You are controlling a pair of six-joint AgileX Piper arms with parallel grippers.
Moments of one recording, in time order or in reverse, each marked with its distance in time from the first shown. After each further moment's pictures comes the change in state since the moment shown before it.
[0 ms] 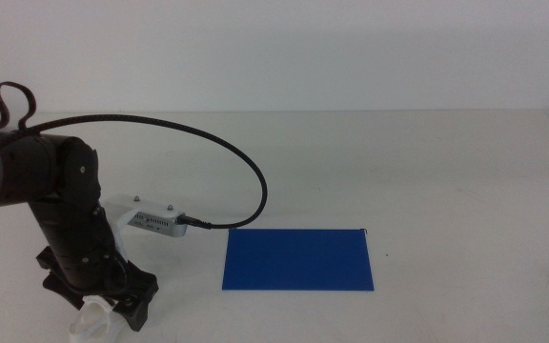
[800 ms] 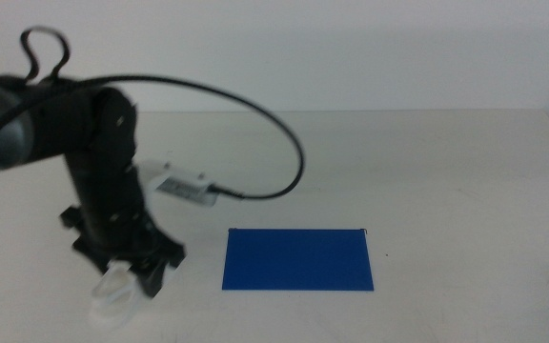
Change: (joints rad) left arm -0.113 0.011 -0.221 0.049 0.243 -0.085; right arm 0.000 0.000 0.000 0.000 0.000 0.000
